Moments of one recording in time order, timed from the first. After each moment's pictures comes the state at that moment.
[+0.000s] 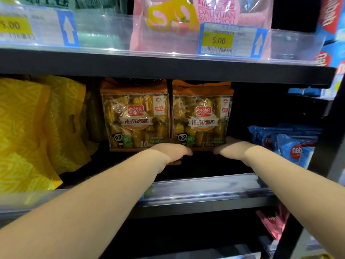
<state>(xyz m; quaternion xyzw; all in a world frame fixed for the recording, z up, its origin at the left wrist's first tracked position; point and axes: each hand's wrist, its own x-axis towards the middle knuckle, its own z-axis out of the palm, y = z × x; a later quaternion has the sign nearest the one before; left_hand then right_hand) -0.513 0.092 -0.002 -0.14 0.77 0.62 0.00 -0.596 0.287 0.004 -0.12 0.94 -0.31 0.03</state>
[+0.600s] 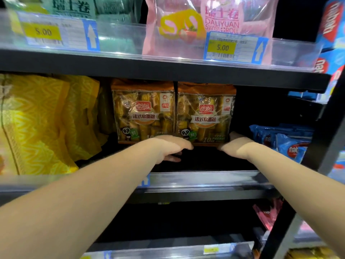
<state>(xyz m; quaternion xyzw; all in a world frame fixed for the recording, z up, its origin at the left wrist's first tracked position) -0.479 0.094 0.022 -0.16 0.78 0.60 0.04 -0.572 0.293 0.016 -0.11 0.97 -0.23 -0.02</state>
